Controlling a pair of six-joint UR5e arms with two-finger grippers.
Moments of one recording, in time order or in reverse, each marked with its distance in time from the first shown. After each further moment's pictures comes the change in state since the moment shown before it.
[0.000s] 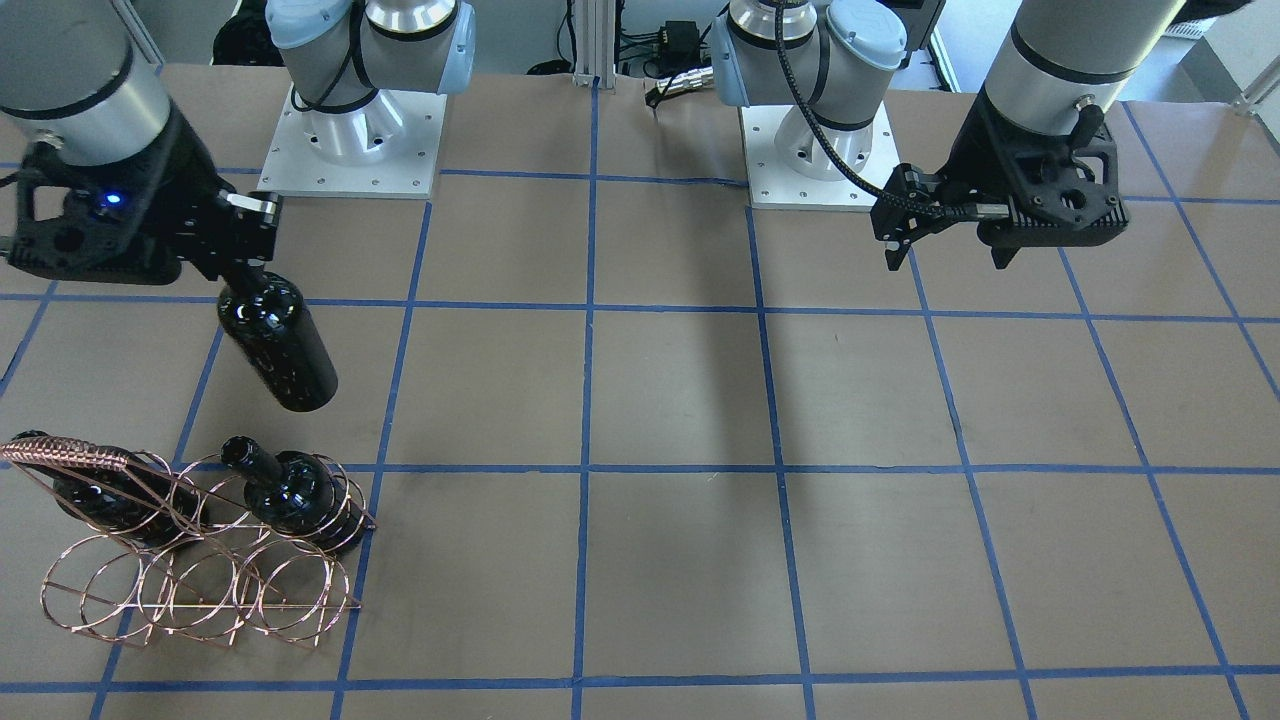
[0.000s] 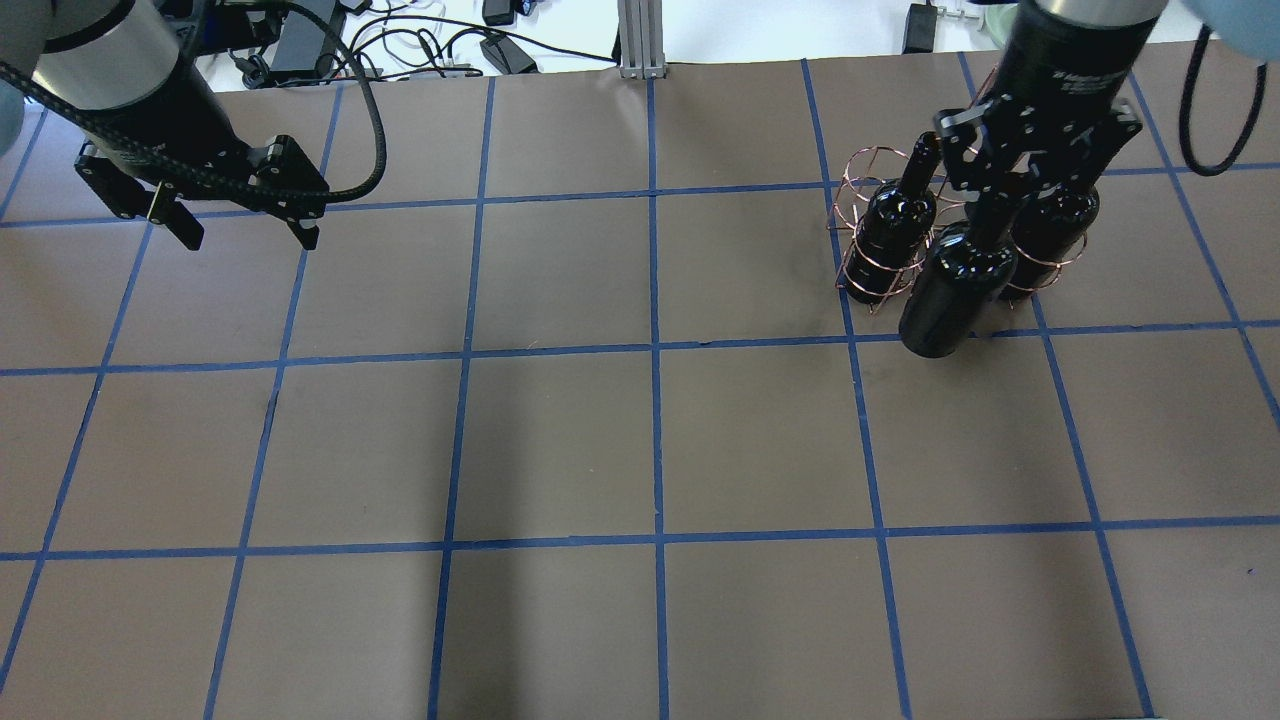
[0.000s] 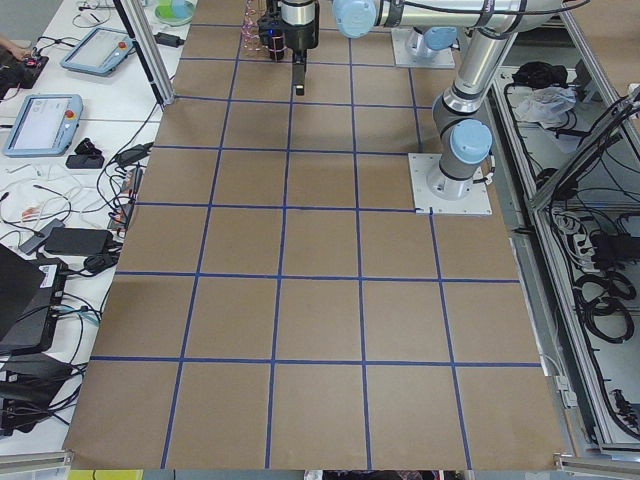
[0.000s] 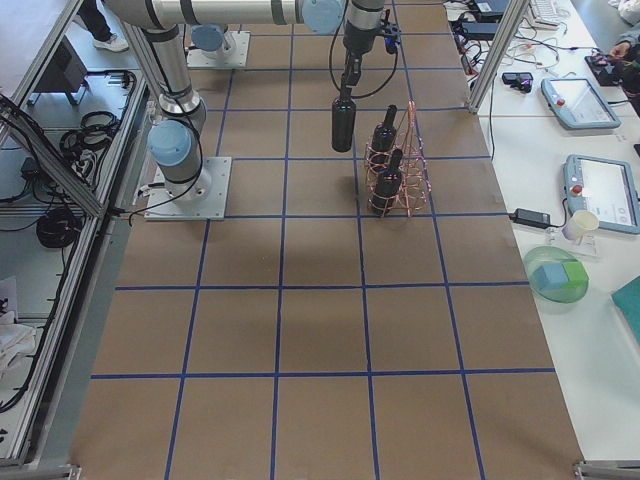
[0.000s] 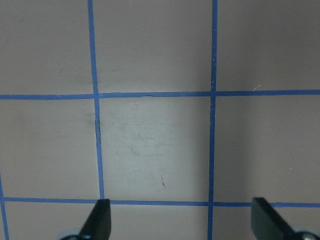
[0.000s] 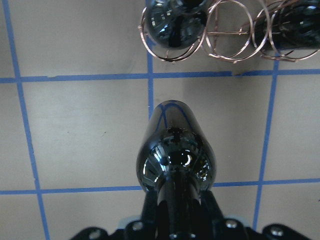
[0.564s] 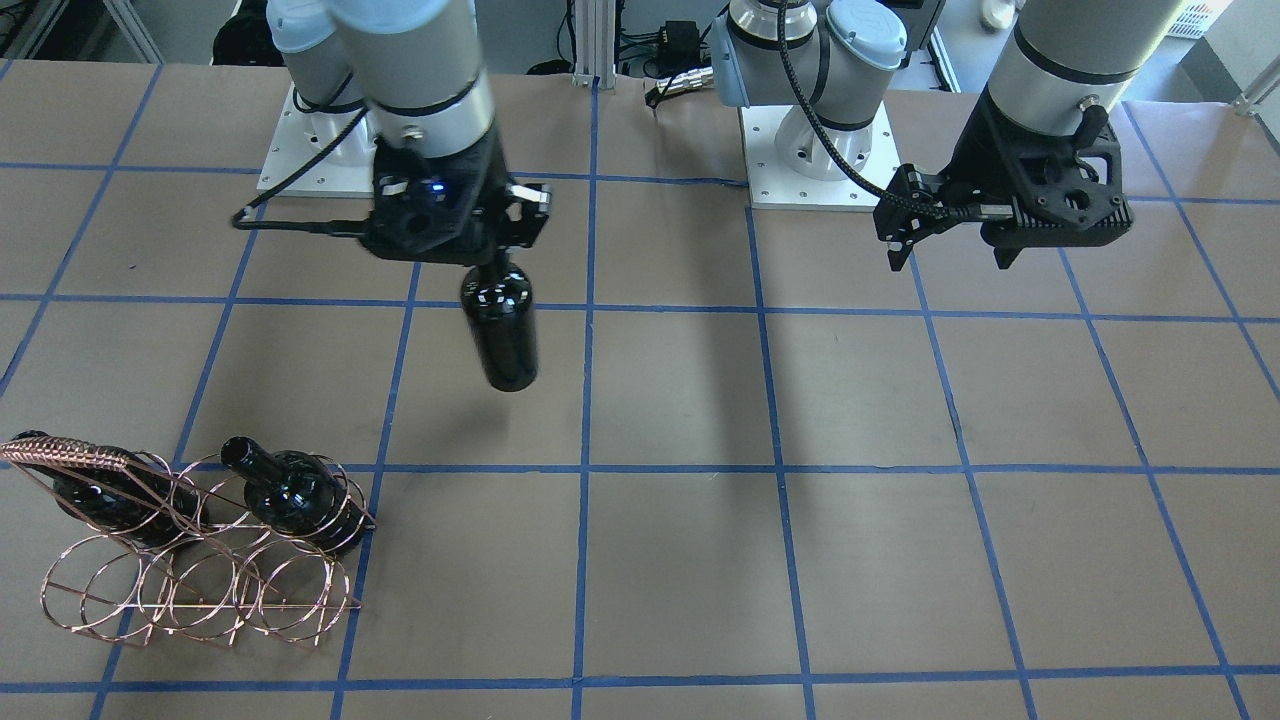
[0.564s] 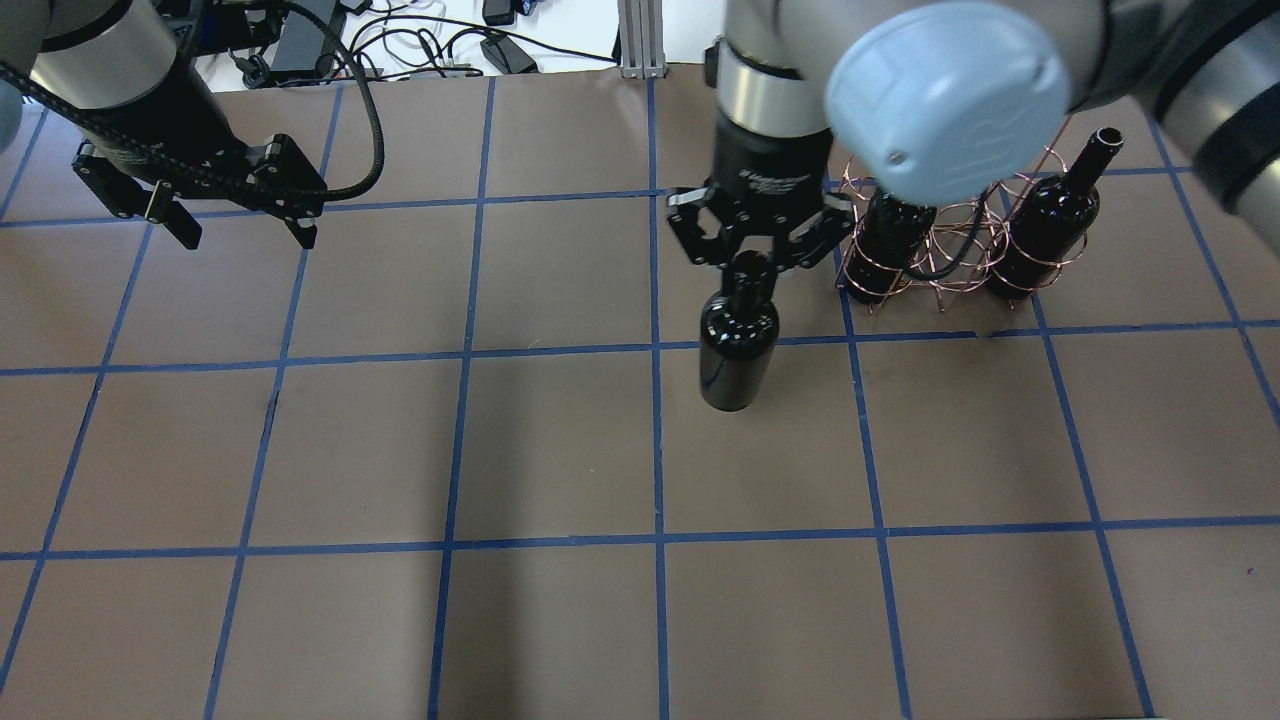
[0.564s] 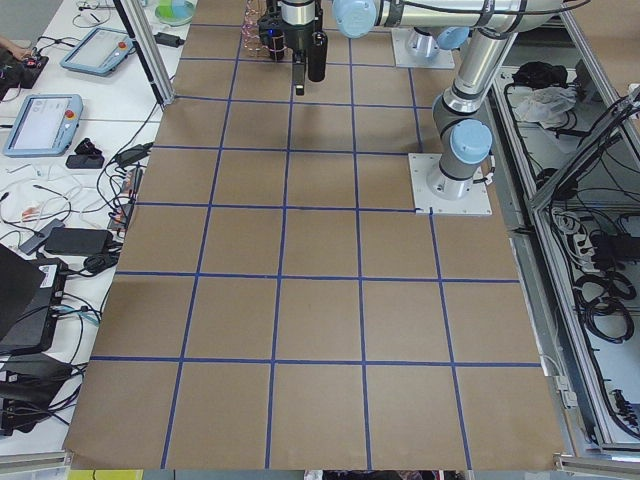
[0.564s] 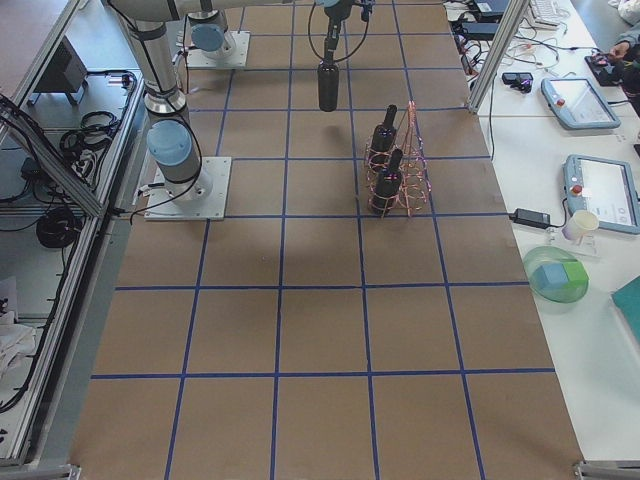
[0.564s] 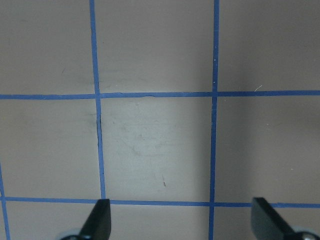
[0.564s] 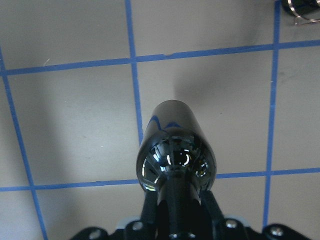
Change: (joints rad) left arm 0.007 -0.002 0.000 -0.001 0.002 0.004; right arm 0.291 0.030 0.055 -0.070 0.120 0.333
